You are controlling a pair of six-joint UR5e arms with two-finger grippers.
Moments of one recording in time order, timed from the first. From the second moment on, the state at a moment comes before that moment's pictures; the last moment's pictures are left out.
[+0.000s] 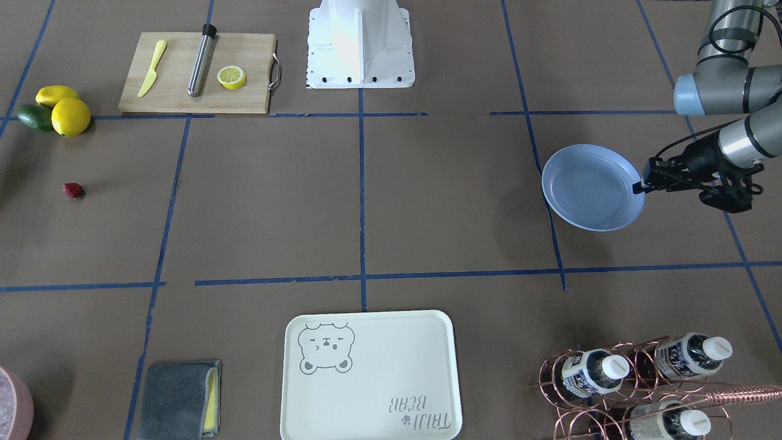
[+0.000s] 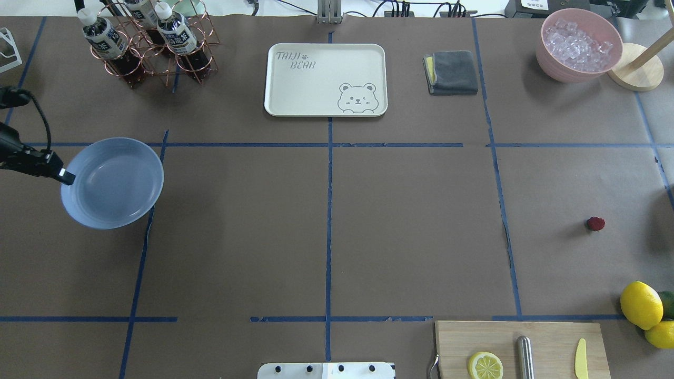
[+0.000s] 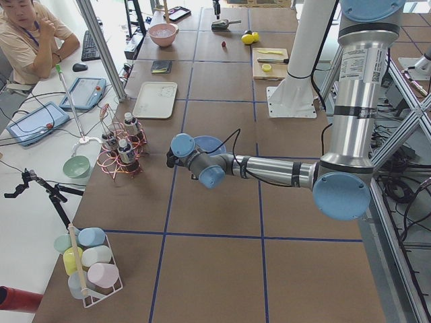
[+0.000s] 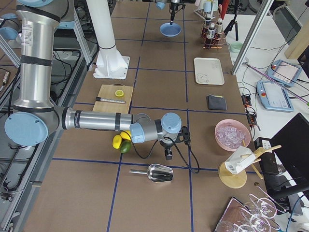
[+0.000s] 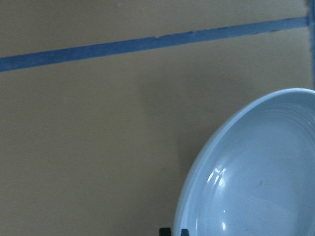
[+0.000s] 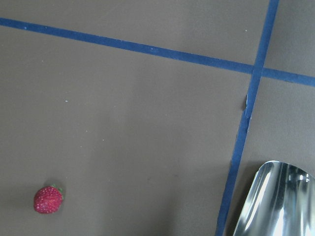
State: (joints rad) left arm -1.09 -1.66 -1.59 -2.21 -2.60 -0.78; right arm 1.39 -1.69 1.63 -1.32 2.43 0.05
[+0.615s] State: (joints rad) left arm -0.66 -1.99 -1.56 -2.40 -2.29 -1.40; right arm 1.39 -1.69 1.64 -1.32 2.43 0.06
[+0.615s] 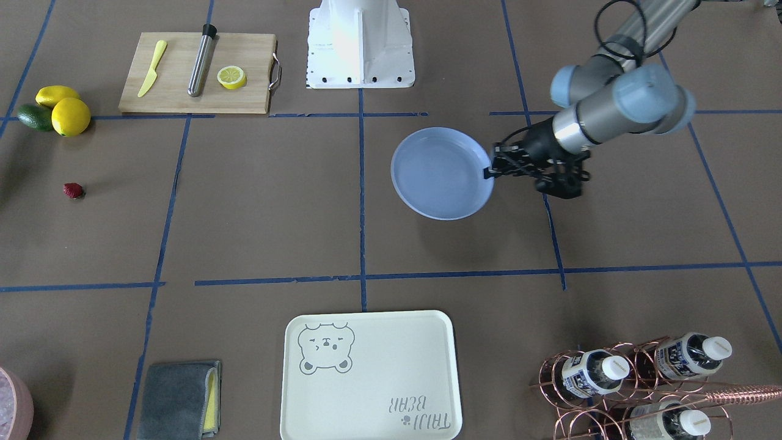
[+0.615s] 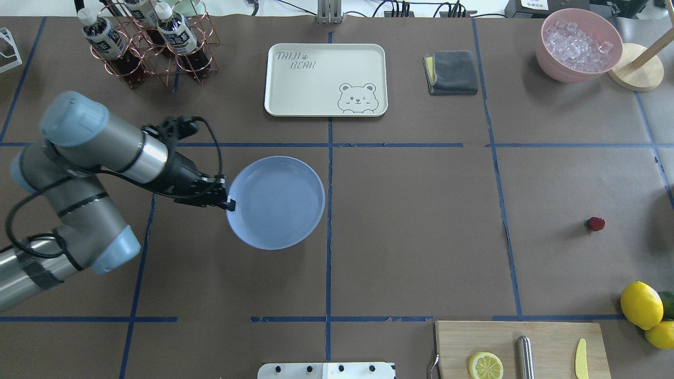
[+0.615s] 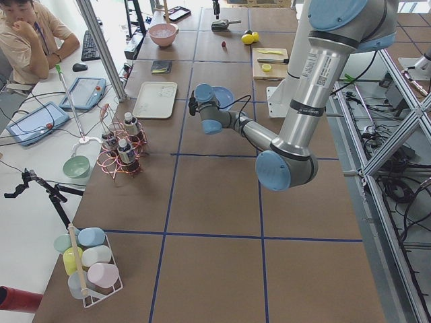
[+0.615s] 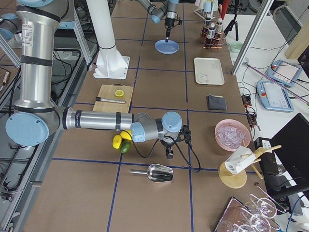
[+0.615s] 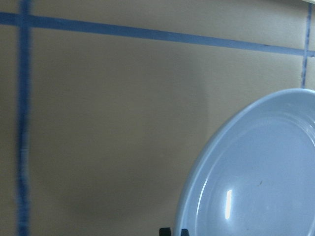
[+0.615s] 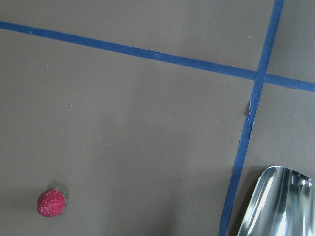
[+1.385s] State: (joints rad) left arm -0.54 -2.09 -1.46 -2.40 -2.12 -1.46; right arm 1.39 -1.69 1.64 -1.32 2.43 0.06
